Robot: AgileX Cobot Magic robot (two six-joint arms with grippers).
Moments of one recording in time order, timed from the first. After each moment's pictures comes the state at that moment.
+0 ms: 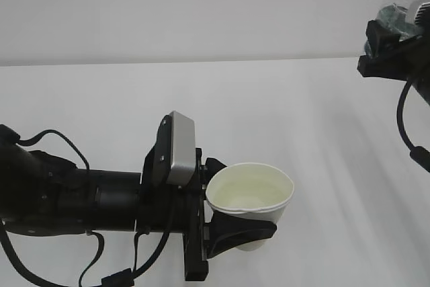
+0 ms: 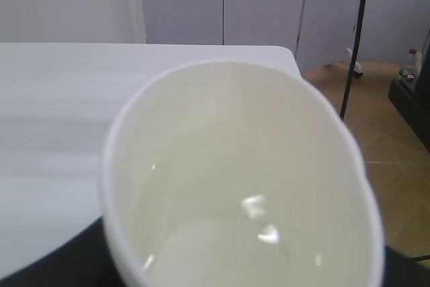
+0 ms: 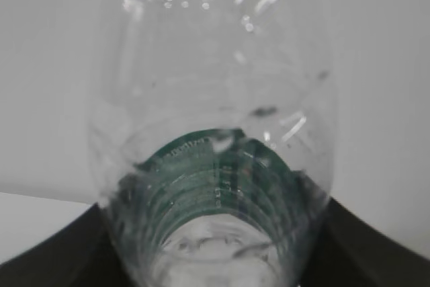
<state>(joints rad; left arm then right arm) -0.64 1.98 -0.71 0.95 -1.14 -0.31 0.14 1.67 -0.60 0.10 -1.01 -0.25</state>
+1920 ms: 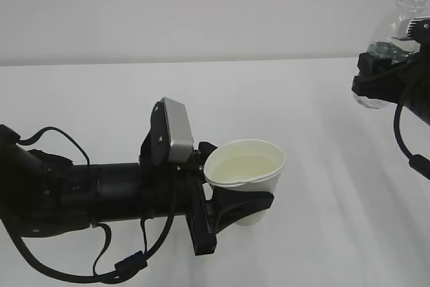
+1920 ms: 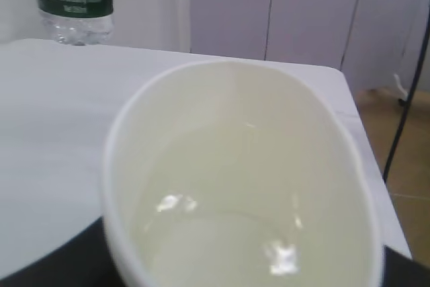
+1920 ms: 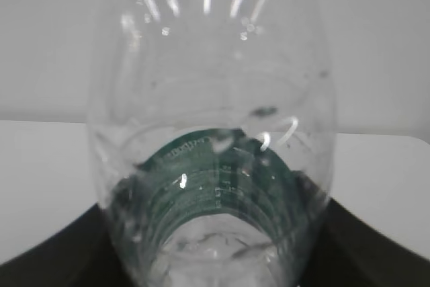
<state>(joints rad) -0.64 1.98 -0.71 0.80 -1.14 -0.31 0.14 1.67 -0.60 0.11 -0.78 -0.15</state>
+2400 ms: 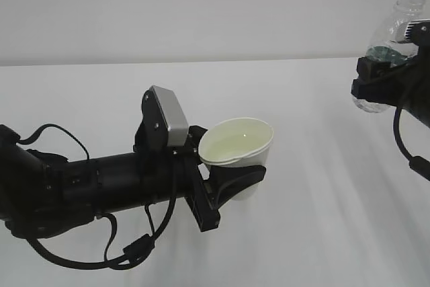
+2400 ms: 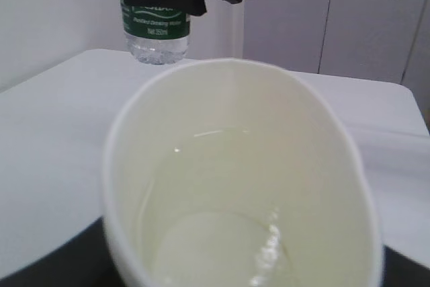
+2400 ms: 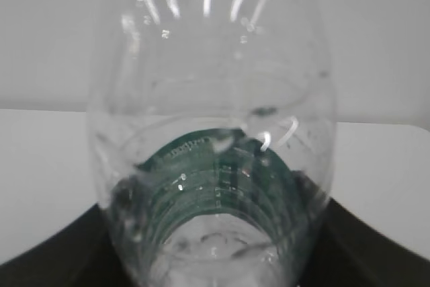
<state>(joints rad) -0.64 1.98 -0.71 0.63 -1.14 -0.23 0.14 1.67 -0.60 0.11 -0.76 -0.15</state>
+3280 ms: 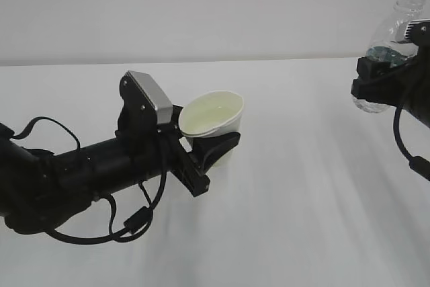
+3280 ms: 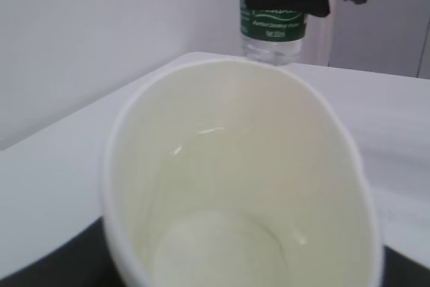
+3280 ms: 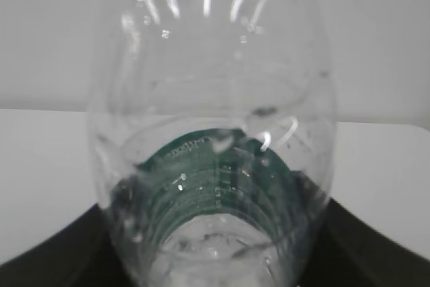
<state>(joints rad) -0.60 1.99 -0.71 0.43 -1.13 -0.10 0.14 1.67 -0.60 0.11 -0.76 -0.15</state>
